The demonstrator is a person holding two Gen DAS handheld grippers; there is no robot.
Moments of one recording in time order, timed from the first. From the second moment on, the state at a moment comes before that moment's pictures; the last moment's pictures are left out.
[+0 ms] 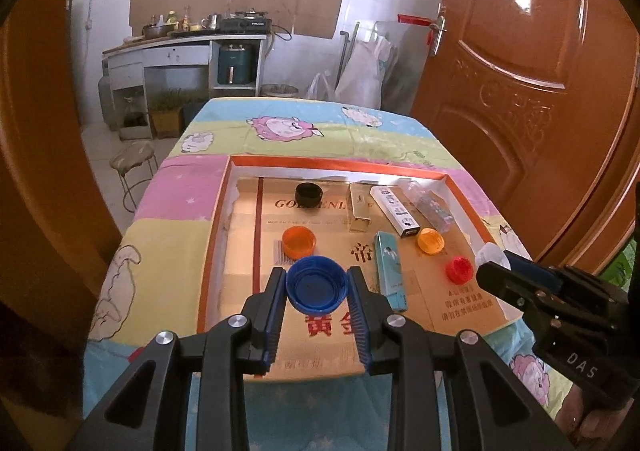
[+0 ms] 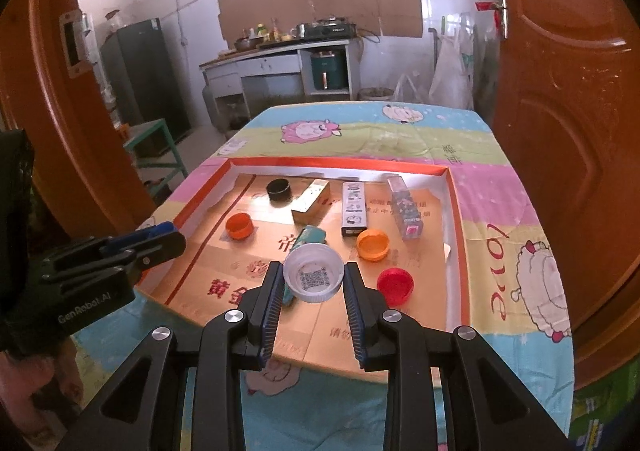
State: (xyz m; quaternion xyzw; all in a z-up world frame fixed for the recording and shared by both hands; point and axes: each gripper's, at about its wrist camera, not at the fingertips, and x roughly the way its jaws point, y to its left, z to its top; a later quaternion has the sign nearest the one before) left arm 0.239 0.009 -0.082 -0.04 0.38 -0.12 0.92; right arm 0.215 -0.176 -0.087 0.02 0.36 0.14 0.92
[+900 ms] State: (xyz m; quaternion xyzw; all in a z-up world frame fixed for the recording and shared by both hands) left arm 0.291 -0.022 -0.124 -0.02 0.43 -0.14 0.89; right arm 0.270 -0.175 -0.136 0.02 0.42 0.14 0.90
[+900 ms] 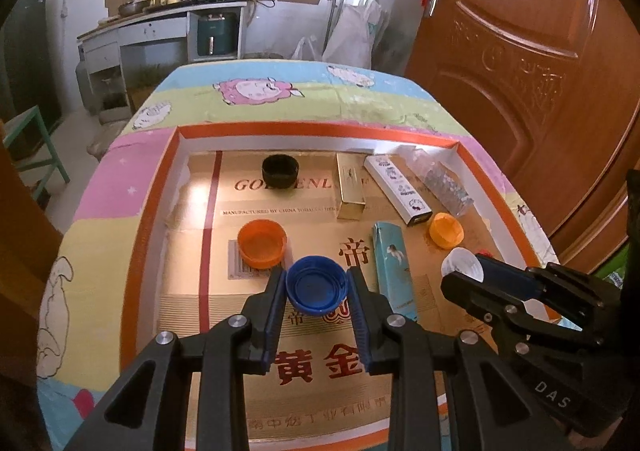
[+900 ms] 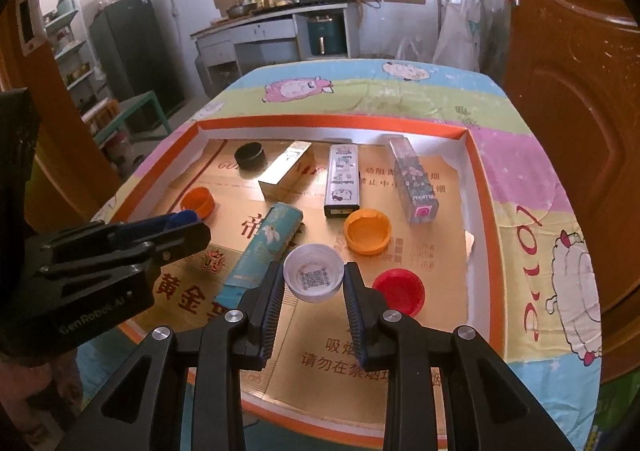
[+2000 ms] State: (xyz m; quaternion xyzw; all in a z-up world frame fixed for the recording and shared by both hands) left arm 0.293 -0.023 -0.136 -0.01 0.43 -0.14 0.89; right arm 0.280 -0.168 -0.149 0.00 0.43 0.13 0.89
